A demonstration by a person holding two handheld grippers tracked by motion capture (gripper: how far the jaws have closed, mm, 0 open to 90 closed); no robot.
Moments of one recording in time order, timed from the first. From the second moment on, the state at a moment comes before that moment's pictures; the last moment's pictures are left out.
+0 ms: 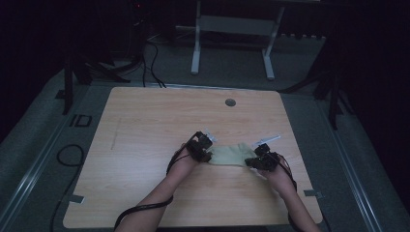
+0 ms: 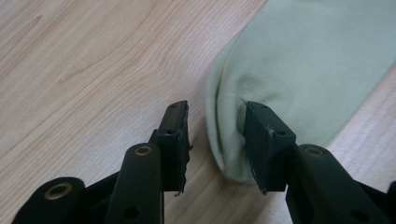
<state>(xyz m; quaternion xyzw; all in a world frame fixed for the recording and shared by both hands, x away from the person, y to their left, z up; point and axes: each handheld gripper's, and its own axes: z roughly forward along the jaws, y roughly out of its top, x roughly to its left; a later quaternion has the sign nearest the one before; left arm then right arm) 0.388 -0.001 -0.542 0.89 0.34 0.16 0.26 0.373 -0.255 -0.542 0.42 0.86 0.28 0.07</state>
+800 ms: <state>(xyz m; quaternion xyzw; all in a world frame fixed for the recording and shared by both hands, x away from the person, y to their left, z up) 0.354 0.032 -0.515 0.85 0.35 0.15 0.36 0.363 -0.262 -0.516 0.40 0.82 0.39 0.11</state>
